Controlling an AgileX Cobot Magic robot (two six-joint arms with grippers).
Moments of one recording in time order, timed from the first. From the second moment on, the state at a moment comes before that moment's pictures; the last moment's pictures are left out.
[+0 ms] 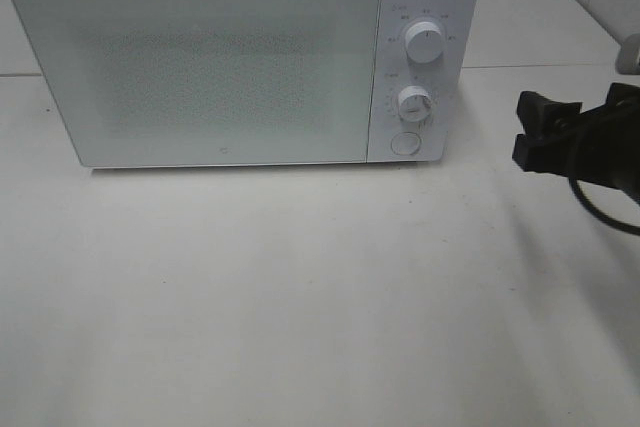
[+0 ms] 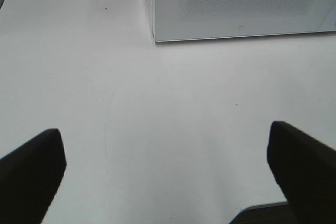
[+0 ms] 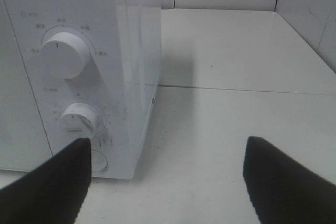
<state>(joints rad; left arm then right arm) -0.06 0.00 -0.50 -0.10 1.04 0.04 0.38 1.38 -0.23 0.36 -0.99 -0.21</state>
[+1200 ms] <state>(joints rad) -0.06 0.00 -0.50 -0.10 1.04 0.04 0.73 1.86 -0.52 0.70 -1.21 -0.26</state>
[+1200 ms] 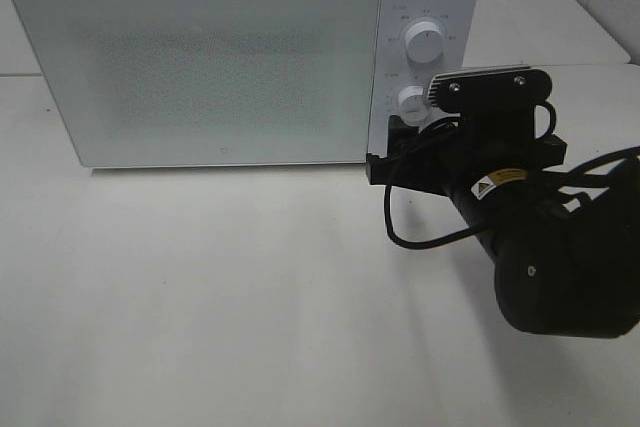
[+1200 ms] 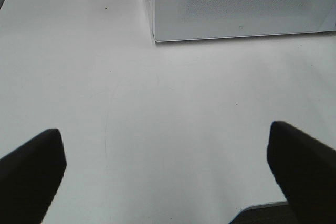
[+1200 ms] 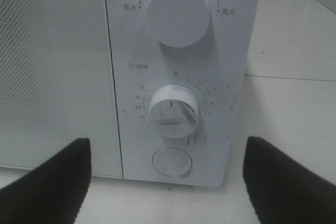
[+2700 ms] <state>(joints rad) -0.06 0.00 -0.50 -0.10 1.04 0.04 0.62 2.08 -0.78 0.68 -1.19 -0.26</state>
